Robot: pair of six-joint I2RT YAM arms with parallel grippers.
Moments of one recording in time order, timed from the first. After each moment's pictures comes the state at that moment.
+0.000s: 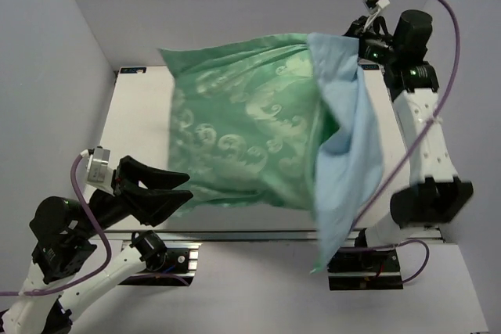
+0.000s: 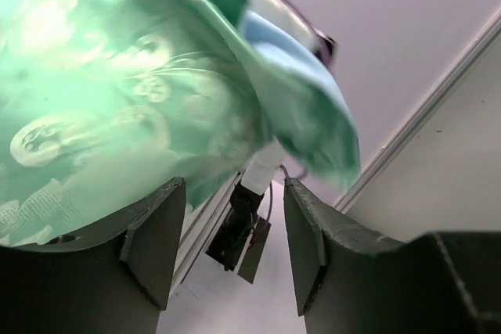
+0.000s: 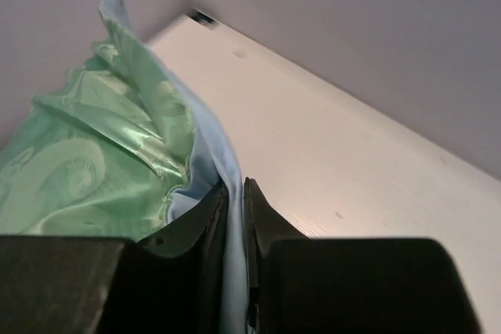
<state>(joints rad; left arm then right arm) -0.81 0.31 0.98 -0.35 0.30 -0.57 0.09 1.53 1.79 -0.33 -0.85 0.10</state>
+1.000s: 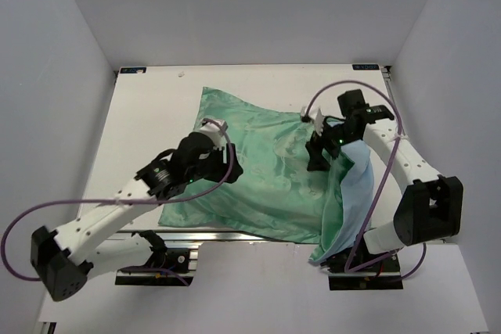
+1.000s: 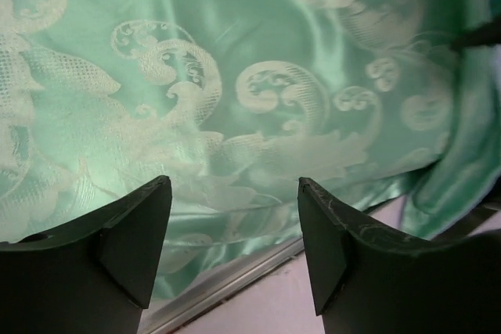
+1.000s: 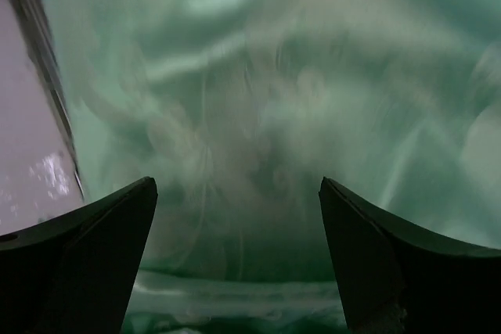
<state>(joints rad) -0.80 0.96 0.87 -0.49 -0.07 -0.51 0.26 1.44 1.26 -0.97 -0.75 -0.79</state>
